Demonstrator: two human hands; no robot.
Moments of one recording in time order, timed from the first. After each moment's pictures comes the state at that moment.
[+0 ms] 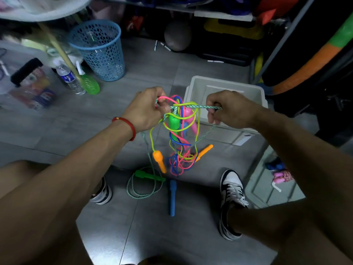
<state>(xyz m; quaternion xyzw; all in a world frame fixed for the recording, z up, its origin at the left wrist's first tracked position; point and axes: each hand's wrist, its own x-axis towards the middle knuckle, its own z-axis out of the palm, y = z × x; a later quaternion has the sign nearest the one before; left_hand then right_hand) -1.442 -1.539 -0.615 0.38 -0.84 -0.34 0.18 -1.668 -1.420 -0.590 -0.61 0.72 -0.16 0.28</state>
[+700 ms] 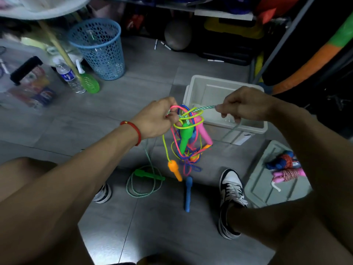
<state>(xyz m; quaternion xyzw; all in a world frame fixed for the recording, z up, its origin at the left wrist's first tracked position) -1.450 -1.517 -0.617 0.31 -0.88 -0.35 0.11 -1.700 -1.405 -0.579 -0.57 0.76 -0.11 0.28</state>
